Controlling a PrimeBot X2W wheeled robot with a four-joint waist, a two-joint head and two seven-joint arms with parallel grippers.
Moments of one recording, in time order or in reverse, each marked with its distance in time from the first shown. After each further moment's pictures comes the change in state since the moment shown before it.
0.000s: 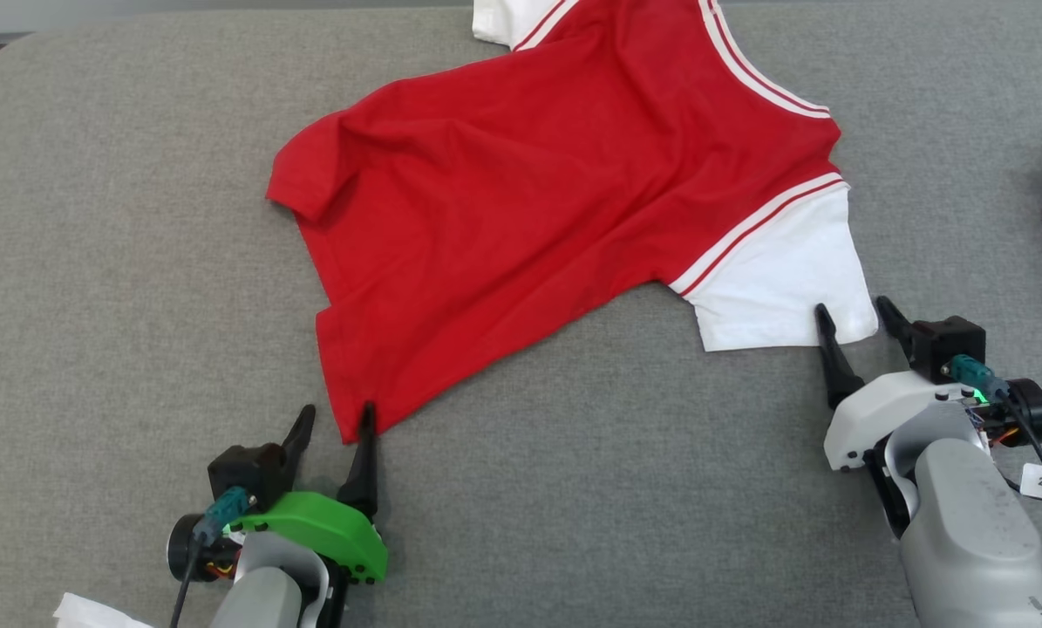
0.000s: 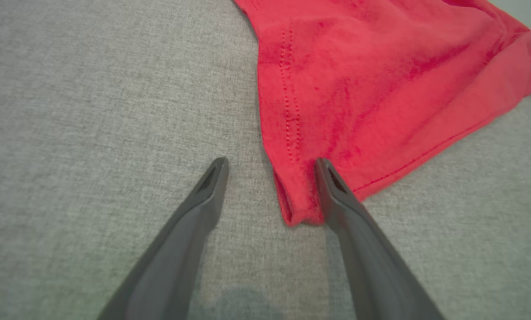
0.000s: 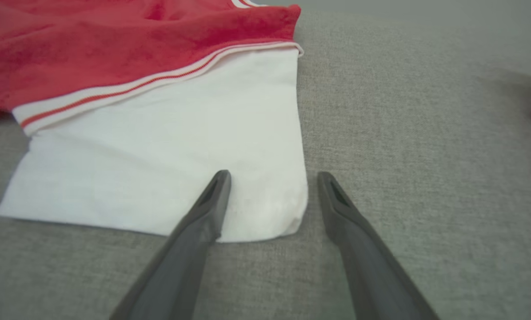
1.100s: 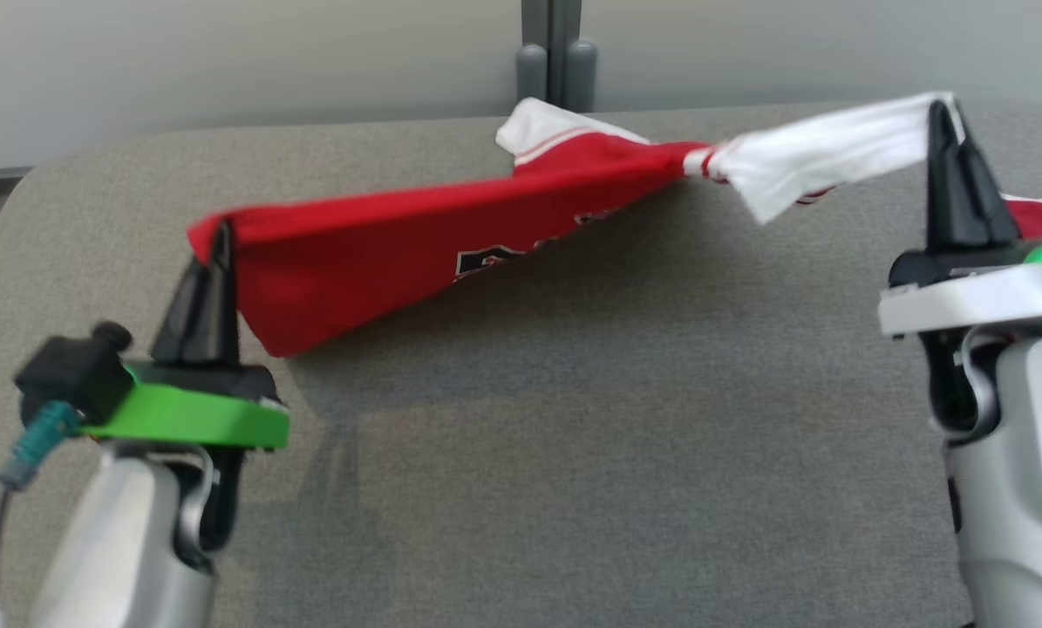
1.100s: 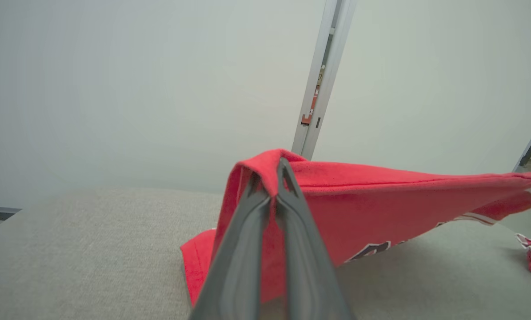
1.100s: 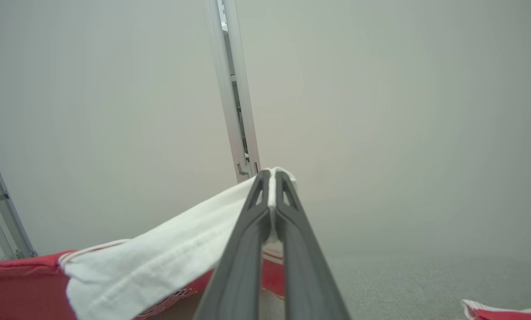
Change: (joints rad) left arm -0.035 0.132 0.084 -0.483 -0.076 -0.006 0.012; right arm 0.025 -0.028 0.080 -0.556 0.355 0.000 0.003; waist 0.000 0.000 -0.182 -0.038
